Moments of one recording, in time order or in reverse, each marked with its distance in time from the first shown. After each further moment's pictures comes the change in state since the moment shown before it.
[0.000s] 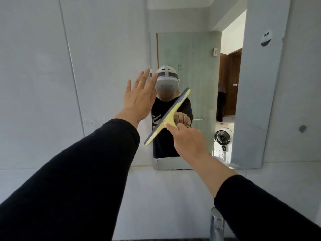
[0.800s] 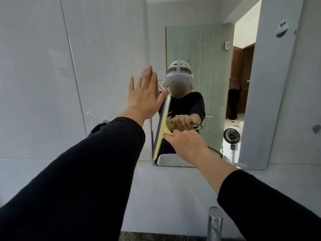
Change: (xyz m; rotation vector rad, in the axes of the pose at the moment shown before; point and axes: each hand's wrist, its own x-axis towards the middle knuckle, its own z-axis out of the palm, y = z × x) left_hand -0.004 0.023 0.015 0.143 -0.033 -0.086; right_hand -0.006 0.019 0.008 -0.080 -0.267 -0.402
